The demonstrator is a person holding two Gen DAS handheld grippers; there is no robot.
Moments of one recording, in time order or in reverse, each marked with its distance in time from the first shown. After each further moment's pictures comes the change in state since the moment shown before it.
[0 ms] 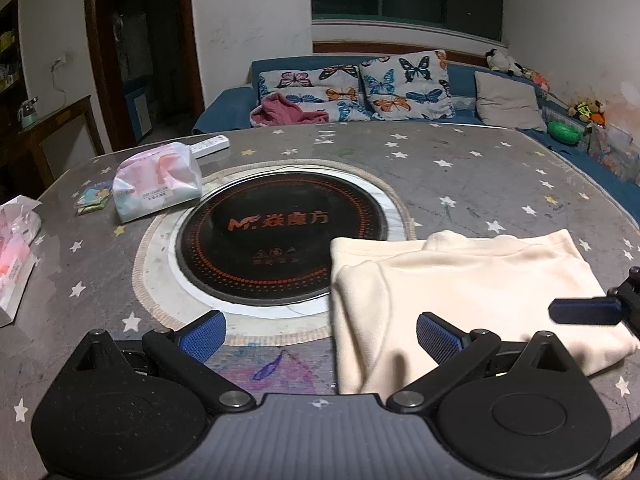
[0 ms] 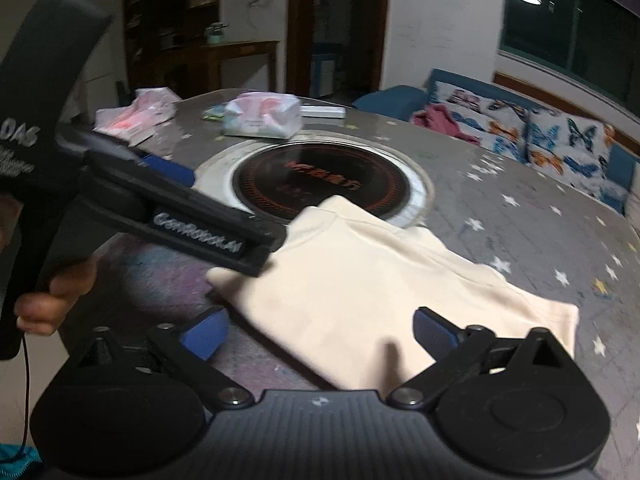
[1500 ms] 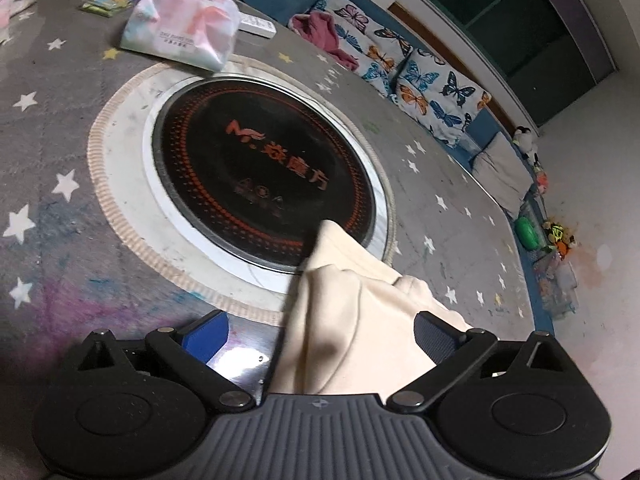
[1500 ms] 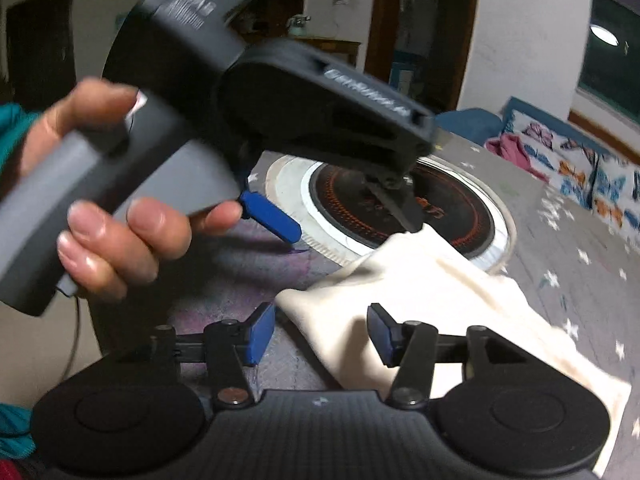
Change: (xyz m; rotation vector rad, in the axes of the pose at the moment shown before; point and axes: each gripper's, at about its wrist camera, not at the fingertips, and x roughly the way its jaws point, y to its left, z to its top) left arm 0.040 0.062 0.013 -0.614 0.234 -0.302; right arm 0.027 0.033 0.014 -0.189 -0.003 0.147
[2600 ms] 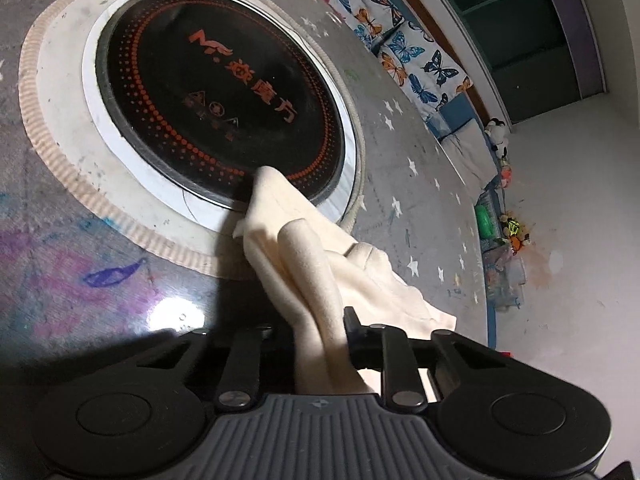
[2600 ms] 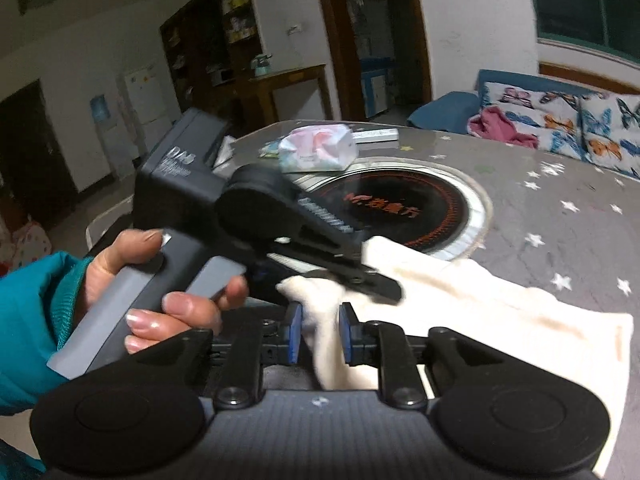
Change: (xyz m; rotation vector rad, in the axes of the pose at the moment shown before) left arm 0.043 -0.003 -0.014 -0.113 0.128 -0.171; right arm -0.039 -0.059 -0.011 0.294 -0.093 0.085
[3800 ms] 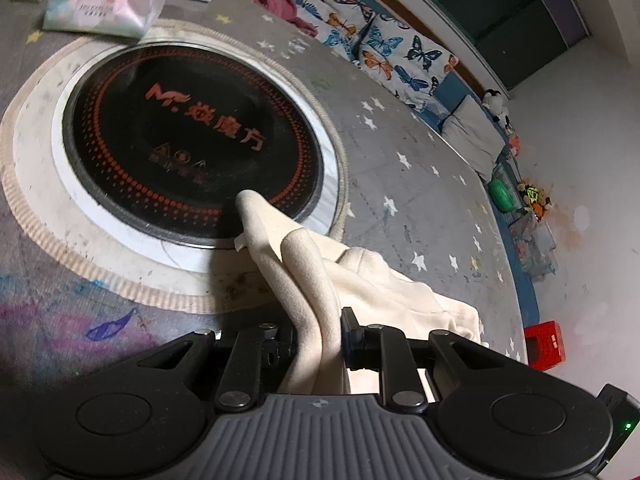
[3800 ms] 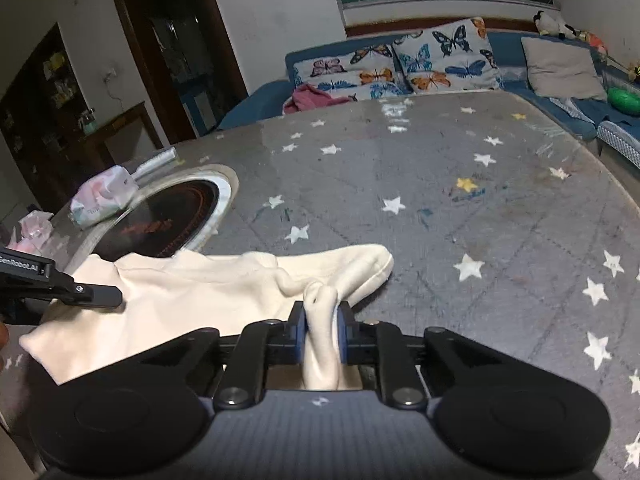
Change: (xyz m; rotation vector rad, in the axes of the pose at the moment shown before) left arm -0.005 -0.038 -0.004 0.213 -0.036 0.095; right arm -0.035 -0.141 -0.043 0.387 -0.040 -0.372
